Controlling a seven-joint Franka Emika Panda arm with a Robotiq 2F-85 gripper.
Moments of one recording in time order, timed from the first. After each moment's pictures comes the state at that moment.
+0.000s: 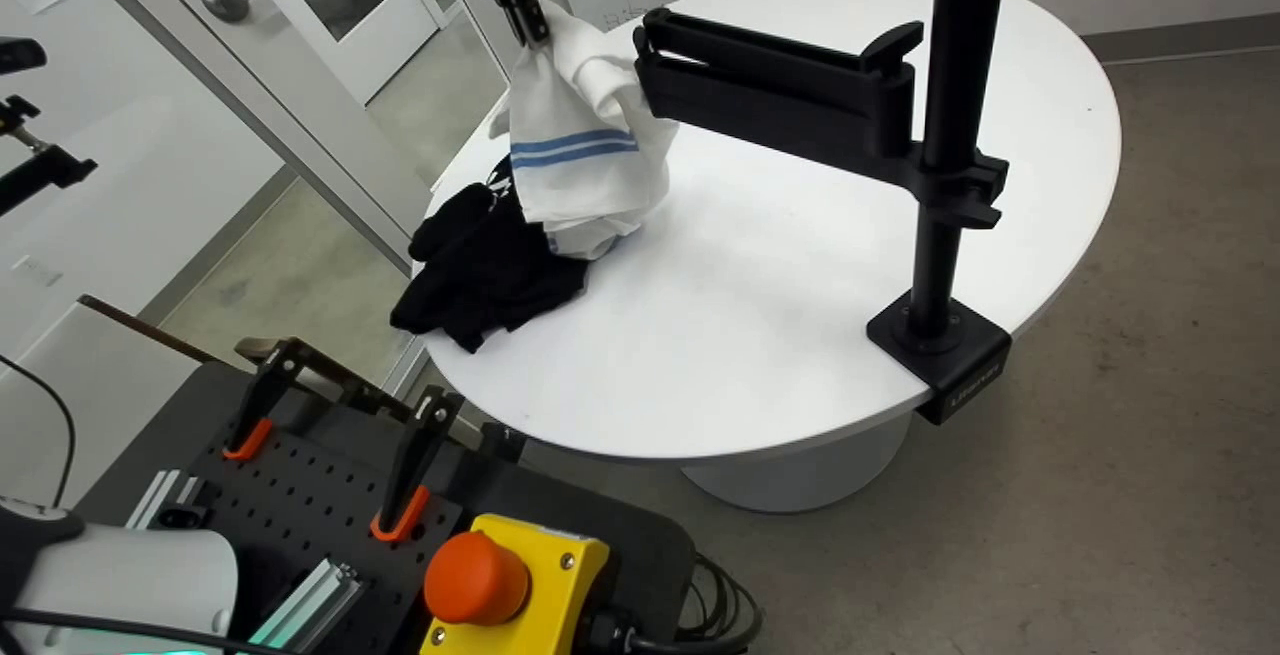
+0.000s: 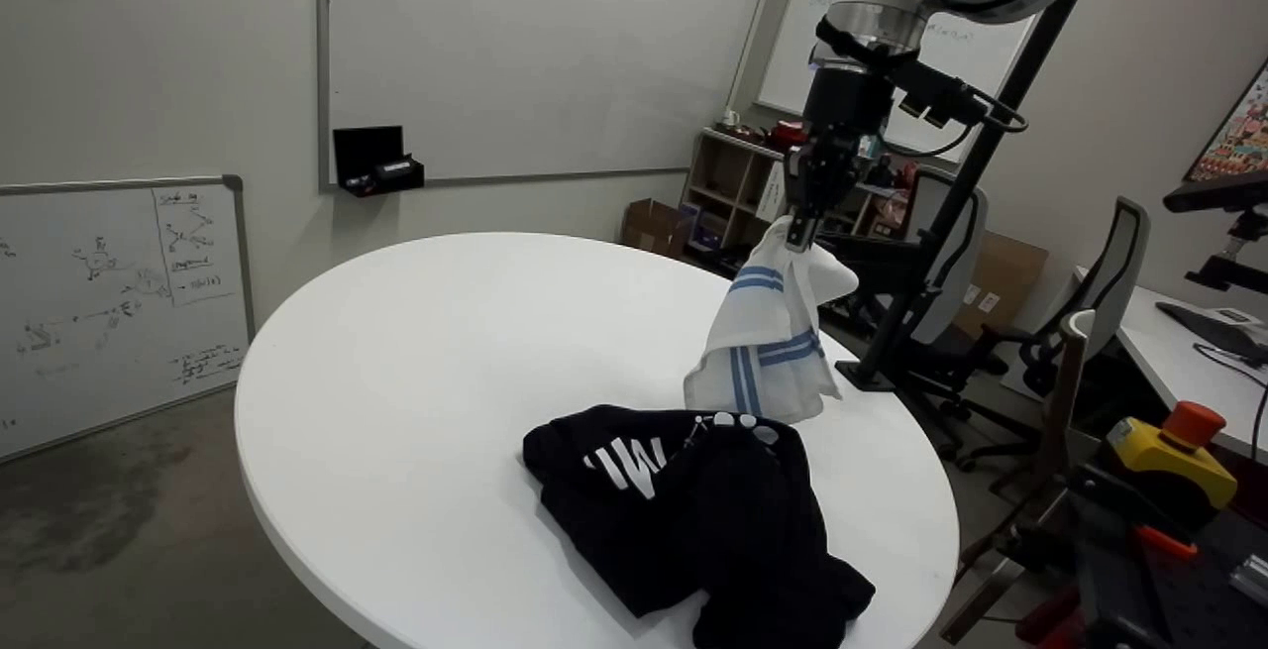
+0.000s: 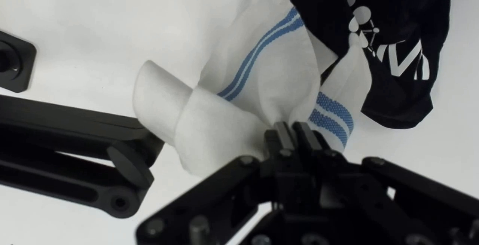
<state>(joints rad) -0.09 0.23 -0.09 -2.21 0.05 2.38 0.00</state>
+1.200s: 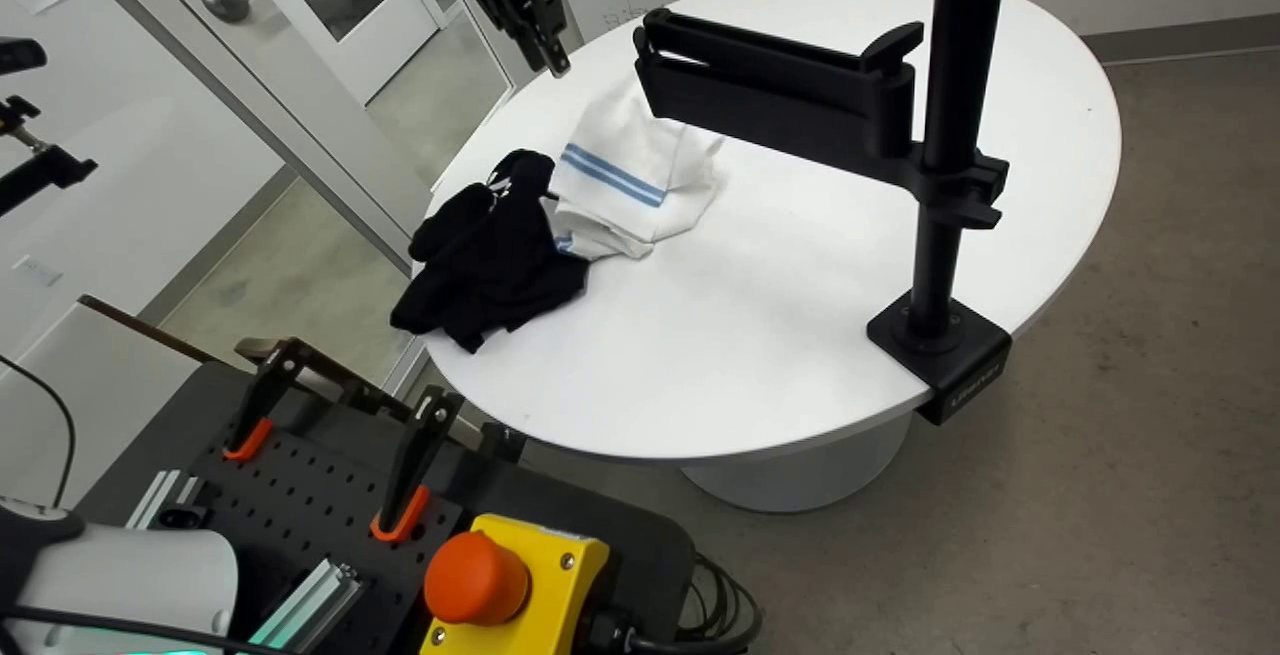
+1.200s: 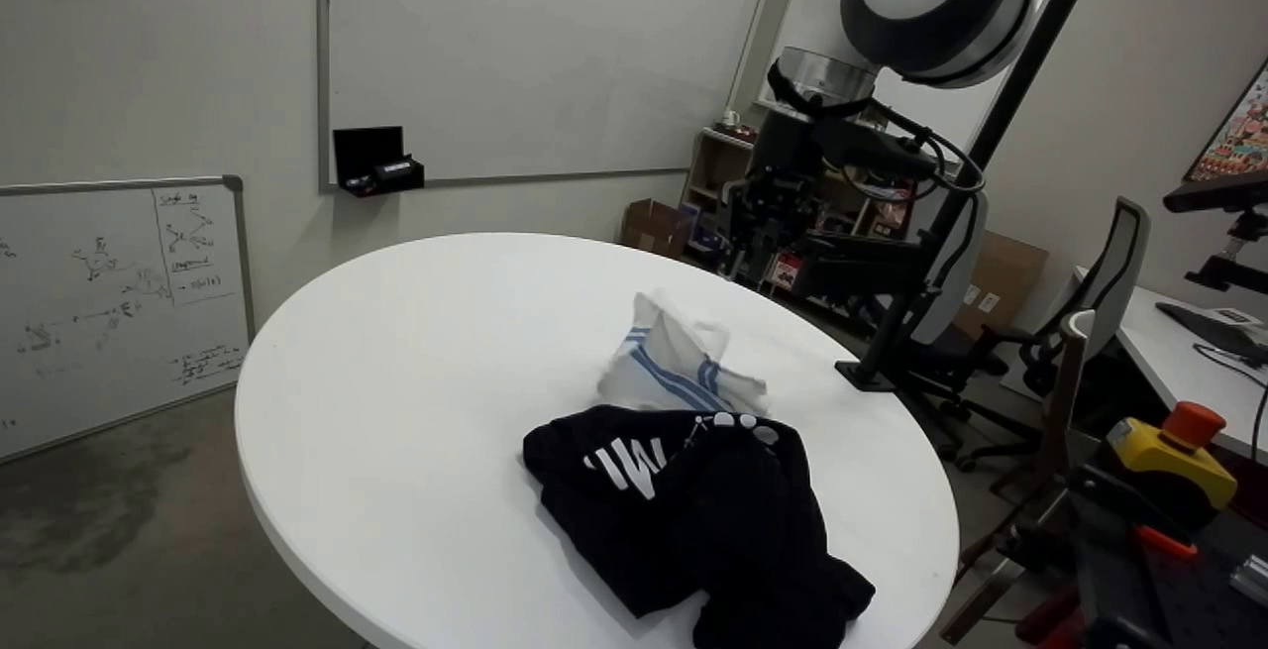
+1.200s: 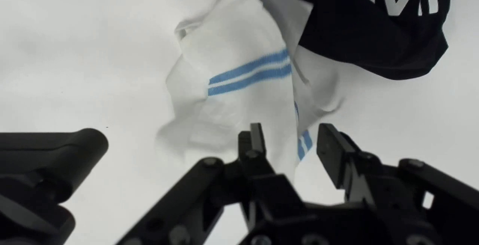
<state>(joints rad) -0.02 0.35 -0.08 -2.21 0.05 2.62 0.26</state>
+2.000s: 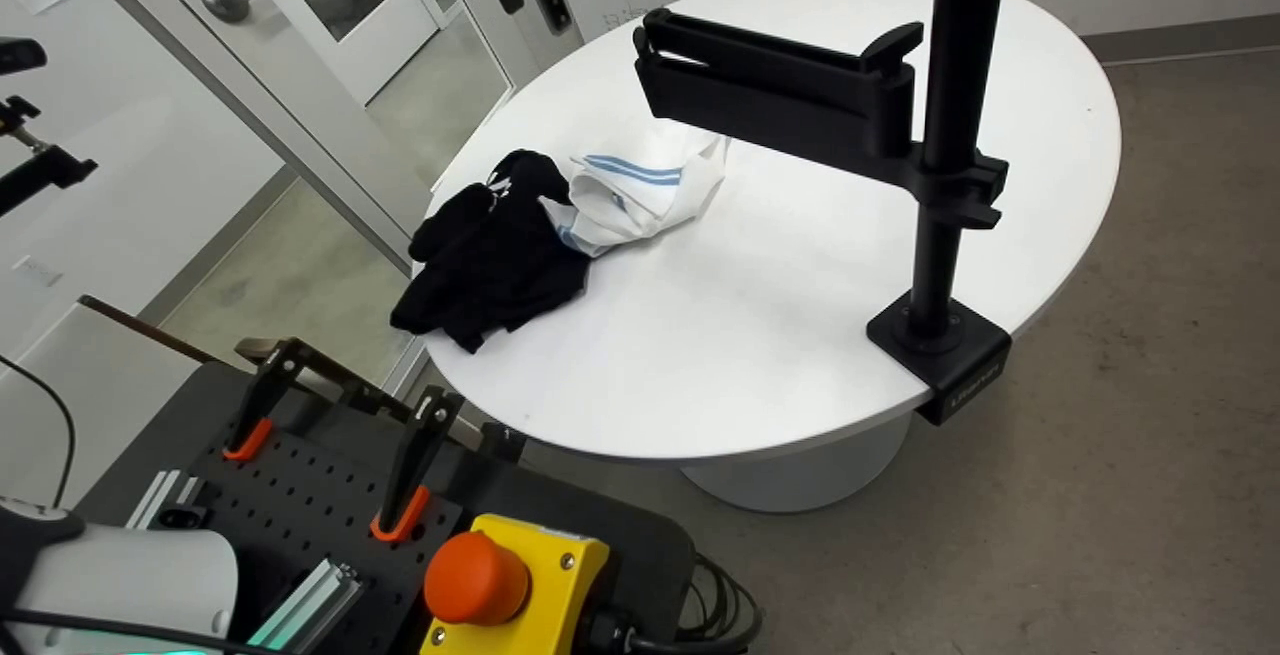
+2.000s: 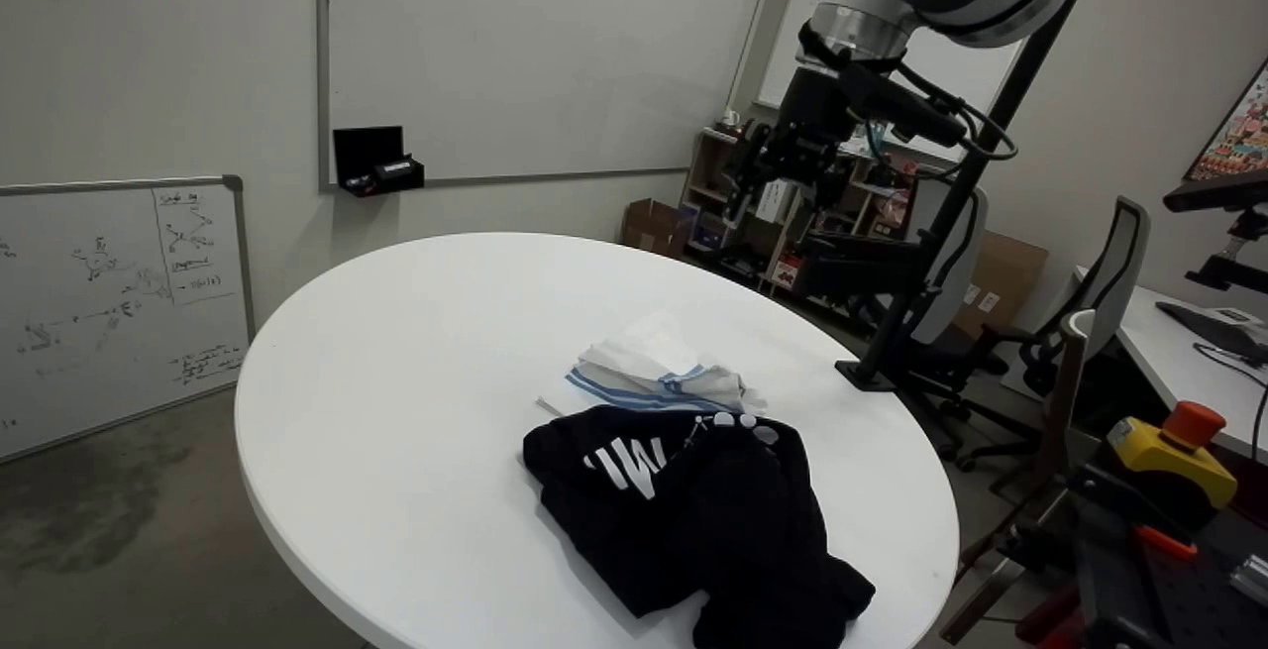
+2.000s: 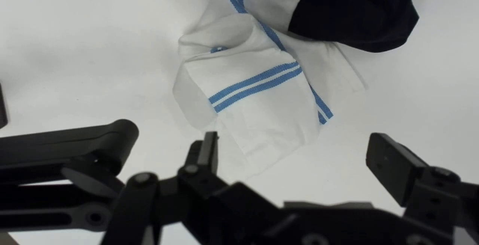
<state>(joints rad) -0.05 0.25 -0.09 -2.23 0.13 2.56 0.26</state>
